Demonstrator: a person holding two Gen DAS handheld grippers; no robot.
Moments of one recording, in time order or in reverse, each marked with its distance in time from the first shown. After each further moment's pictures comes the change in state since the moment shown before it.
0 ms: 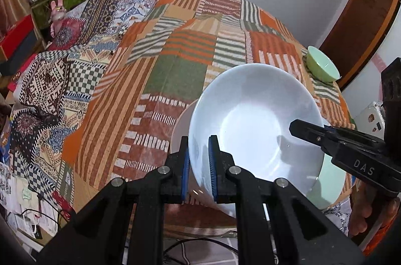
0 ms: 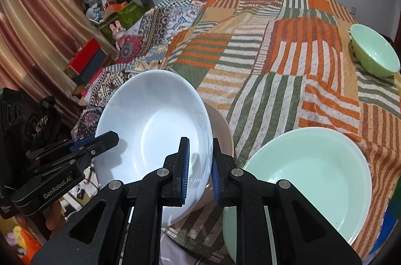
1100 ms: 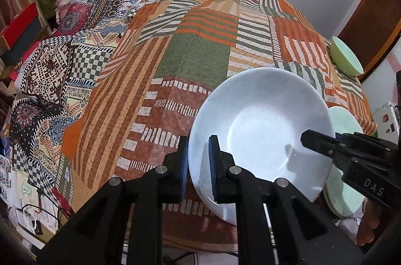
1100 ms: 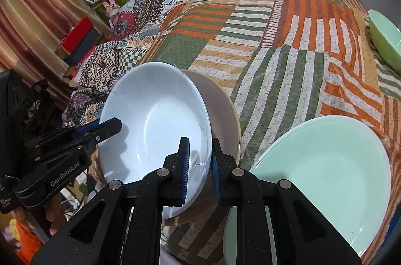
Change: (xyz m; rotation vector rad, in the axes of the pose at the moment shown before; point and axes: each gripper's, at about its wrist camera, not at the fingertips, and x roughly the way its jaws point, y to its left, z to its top) left arm 0.045 0.021 -0.001 -0.021 0.063 0.067; right arm 0.038 0.005 -0.007 -0.033 0.099 -0.028
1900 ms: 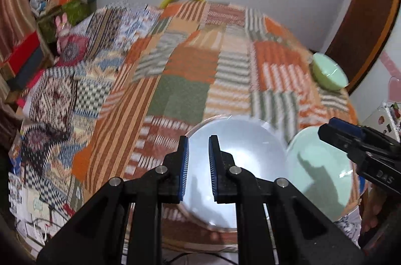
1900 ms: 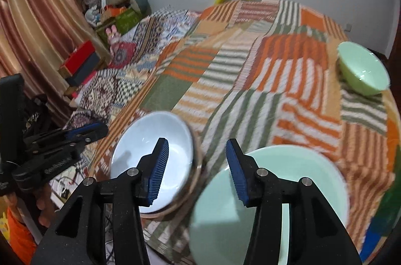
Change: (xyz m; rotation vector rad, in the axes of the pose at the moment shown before) left arm -0.065 -0.043 0.027 0.073 -0.145 -0.002; right arm -0.067 -0.032 0.007 -0.009 -0.201 -0.032
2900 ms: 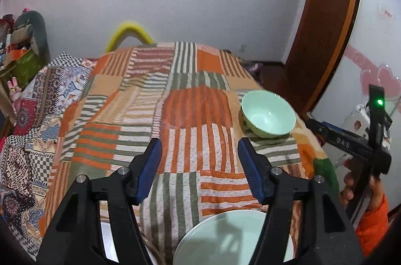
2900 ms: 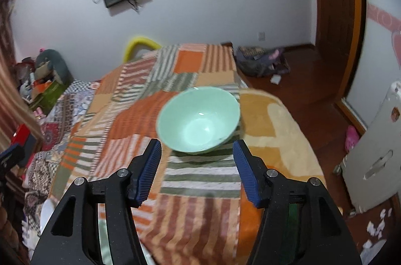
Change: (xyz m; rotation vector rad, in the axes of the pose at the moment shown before) left arm 0.043 -0.178 0.099 0.168 -0.119 -0.162; right arm -0.069 -0.222 0.045 0.305 -0.204 -0.320
